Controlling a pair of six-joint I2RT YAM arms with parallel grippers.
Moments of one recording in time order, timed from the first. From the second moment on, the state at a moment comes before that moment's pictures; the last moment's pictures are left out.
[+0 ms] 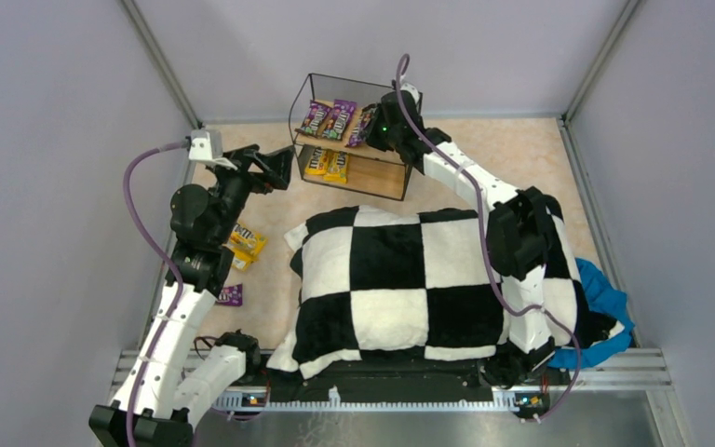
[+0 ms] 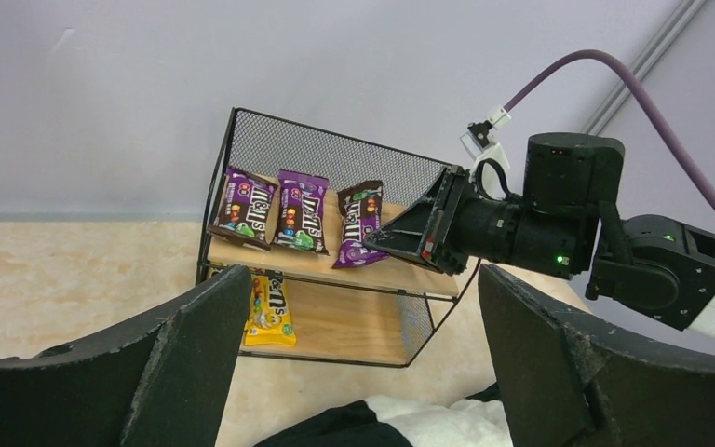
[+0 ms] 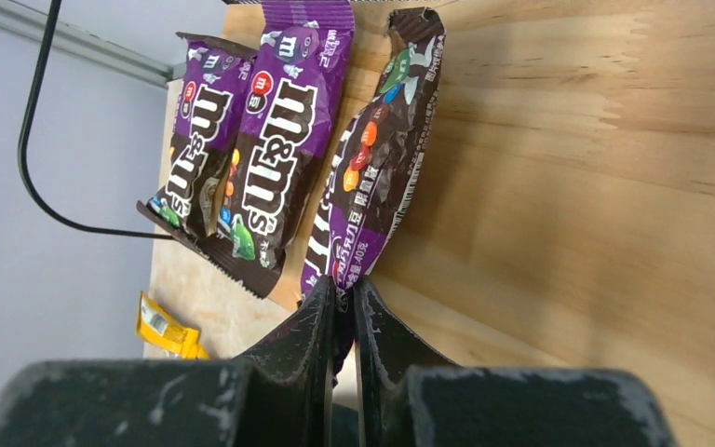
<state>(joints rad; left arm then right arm) -0.21 0.83 0.89 0.16 0.13 -0.38 0.59 2.08 1.90 -0.26 0.09 0.73</state>
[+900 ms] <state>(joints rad) -0.21 0.84 0.89 0.15 0.10 -0.38 0.59 2.19 2.03 -0.27 0.11 0.61</state>
